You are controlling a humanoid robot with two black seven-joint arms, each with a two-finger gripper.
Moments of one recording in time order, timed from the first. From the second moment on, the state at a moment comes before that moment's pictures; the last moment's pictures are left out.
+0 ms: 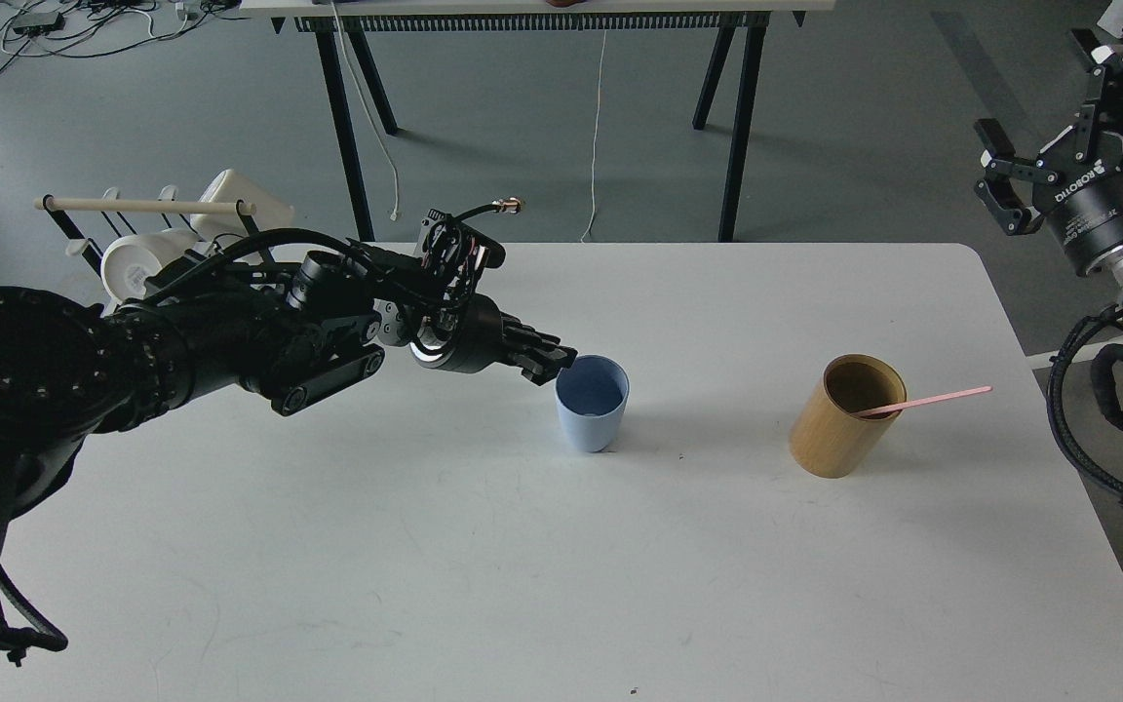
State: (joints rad) left arm -1.27 0.05 0.50 -0.59 1.16 -0.20 -0.49; right arm 0.61 -0.69 0.79 1.04 -0.24 0.24 0.49
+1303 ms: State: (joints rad) left arm -0.52 0.39 -0.94 -0.97 0.67 -0.49 -0.49; right arm 0.20 -1.08 0.73 1.49 -1.23 -0.49 0.49
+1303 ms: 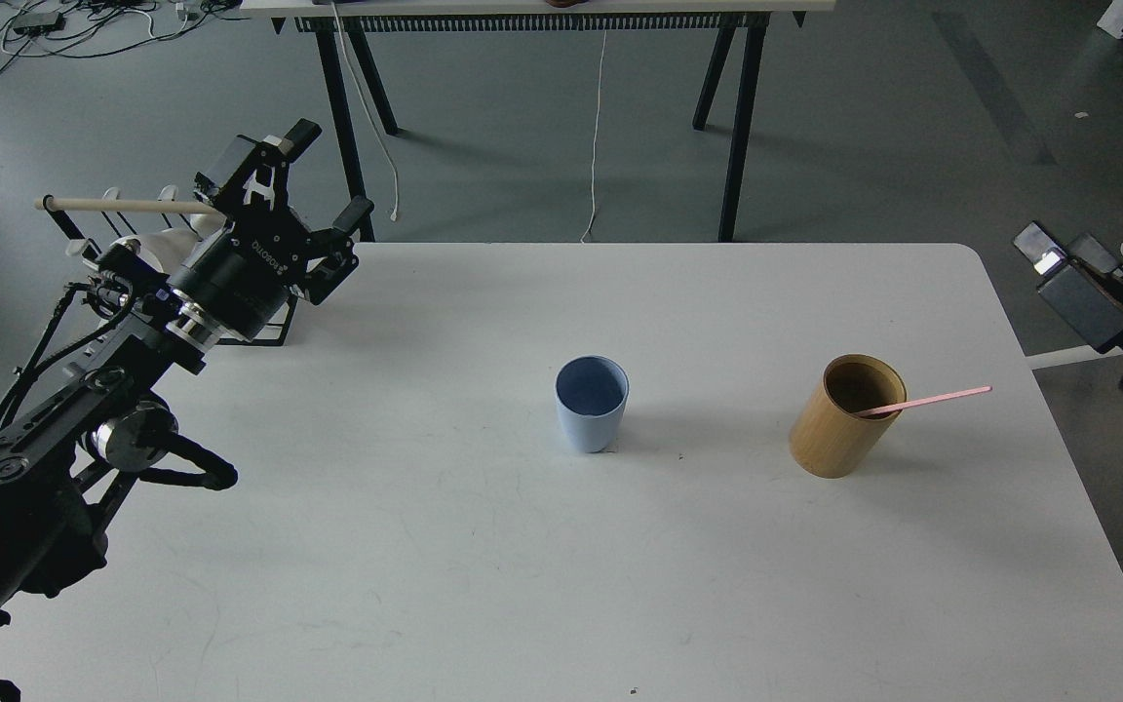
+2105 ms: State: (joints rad) left arm -0.51 0.39 -0.93 -0.94 0.67 -0.49 -0.49; right arm 0.03 -0.87 0.72 1.33 -1.31 -0.49 0.49
